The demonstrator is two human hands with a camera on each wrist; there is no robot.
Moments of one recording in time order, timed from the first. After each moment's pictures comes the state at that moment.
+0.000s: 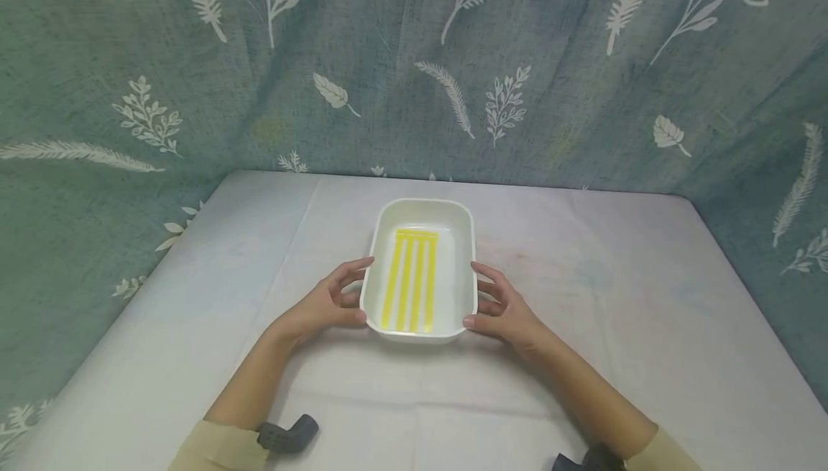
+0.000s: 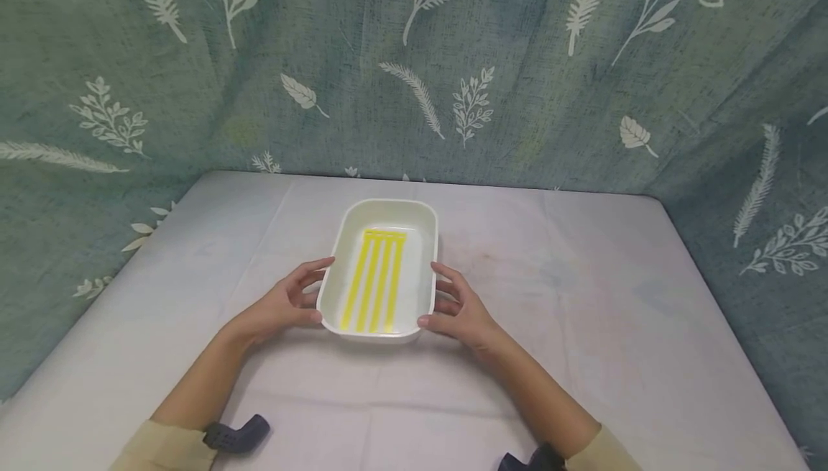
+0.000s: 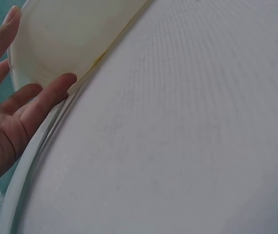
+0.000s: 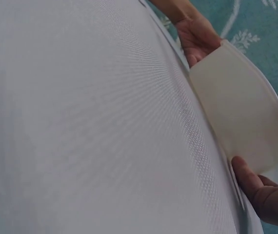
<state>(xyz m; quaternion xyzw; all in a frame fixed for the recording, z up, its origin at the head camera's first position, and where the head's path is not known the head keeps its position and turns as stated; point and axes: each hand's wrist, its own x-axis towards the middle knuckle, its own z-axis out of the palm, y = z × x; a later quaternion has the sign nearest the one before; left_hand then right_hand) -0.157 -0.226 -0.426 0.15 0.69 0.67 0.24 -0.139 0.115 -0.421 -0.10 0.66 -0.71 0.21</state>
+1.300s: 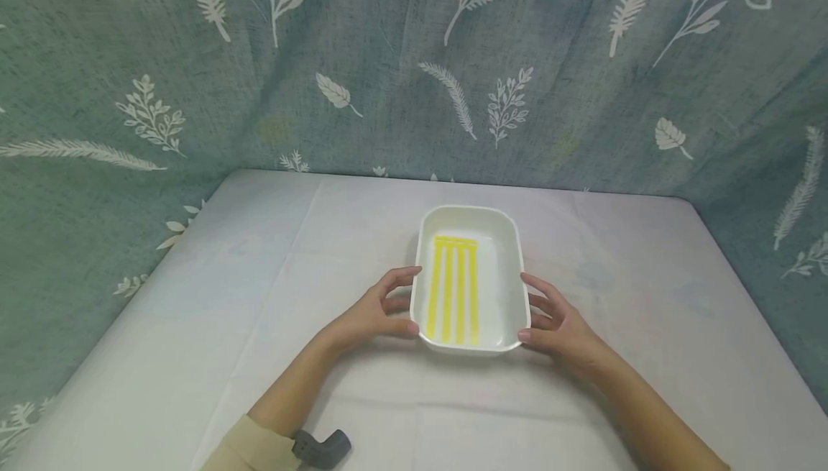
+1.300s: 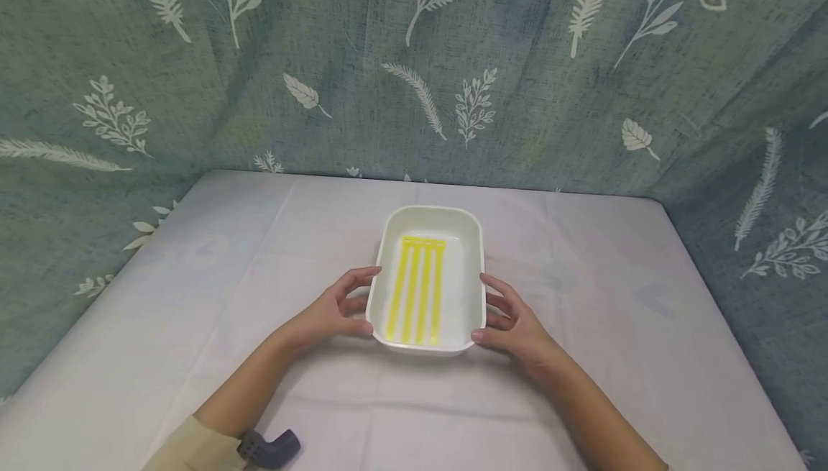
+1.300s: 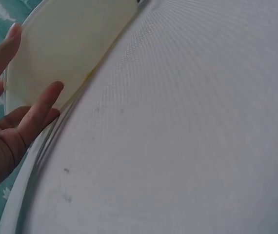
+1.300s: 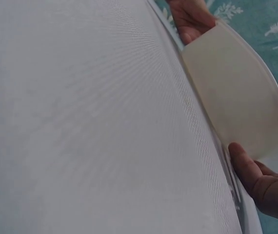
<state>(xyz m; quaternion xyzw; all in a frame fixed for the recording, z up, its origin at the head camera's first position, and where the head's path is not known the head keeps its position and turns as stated) -0.146 -0.158 -0.421 0.15 0.73 0.62 0.24 -0.120 0.181 -0.422 -0.10 0.68 -0.70 0.19</state>
